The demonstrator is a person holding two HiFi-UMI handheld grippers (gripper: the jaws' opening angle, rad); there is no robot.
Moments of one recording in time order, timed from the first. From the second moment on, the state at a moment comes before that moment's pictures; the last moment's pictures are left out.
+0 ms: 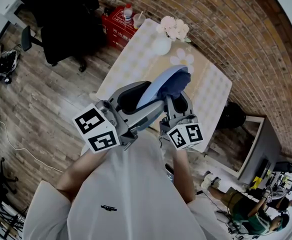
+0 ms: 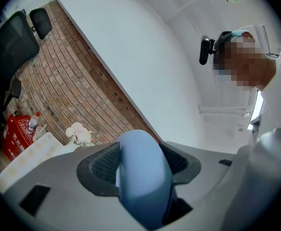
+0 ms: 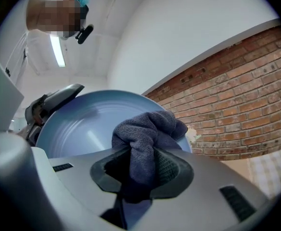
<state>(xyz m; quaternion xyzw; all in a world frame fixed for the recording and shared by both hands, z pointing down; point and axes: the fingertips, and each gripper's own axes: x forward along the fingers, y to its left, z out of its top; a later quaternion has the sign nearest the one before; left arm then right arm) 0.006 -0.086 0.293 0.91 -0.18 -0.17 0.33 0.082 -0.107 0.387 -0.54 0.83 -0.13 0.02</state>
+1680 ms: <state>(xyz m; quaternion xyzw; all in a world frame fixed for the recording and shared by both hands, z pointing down) -0.002 -0.080 0.290 0.91 -0.17 -0.18 0.33 0.037 -0.080 0.356 -0.50 0.86 -0.08 -0.02</state>
